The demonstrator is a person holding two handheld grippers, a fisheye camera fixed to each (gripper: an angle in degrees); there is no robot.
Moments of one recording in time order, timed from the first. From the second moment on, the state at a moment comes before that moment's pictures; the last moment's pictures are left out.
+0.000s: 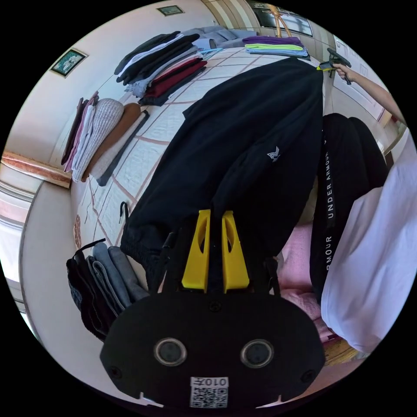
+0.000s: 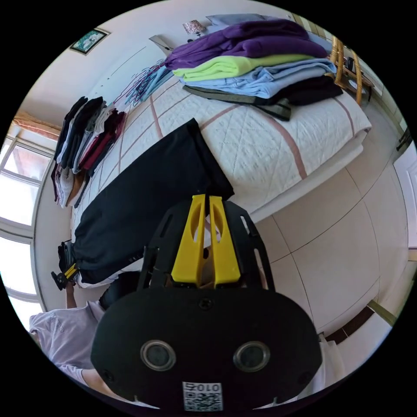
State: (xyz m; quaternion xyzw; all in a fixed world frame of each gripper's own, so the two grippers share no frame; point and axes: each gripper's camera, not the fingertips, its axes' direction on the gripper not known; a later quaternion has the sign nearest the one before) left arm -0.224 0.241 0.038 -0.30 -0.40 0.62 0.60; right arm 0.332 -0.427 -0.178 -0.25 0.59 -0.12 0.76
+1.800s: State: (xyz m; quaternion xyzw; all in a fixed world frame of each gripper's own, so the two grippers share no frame) left arm -0.236 0.117 -0.307 -0.10 -0.27 0.45 0.85; right arm 0.359 0.102 0.235 -0.58 0.34 -0.47 0.57
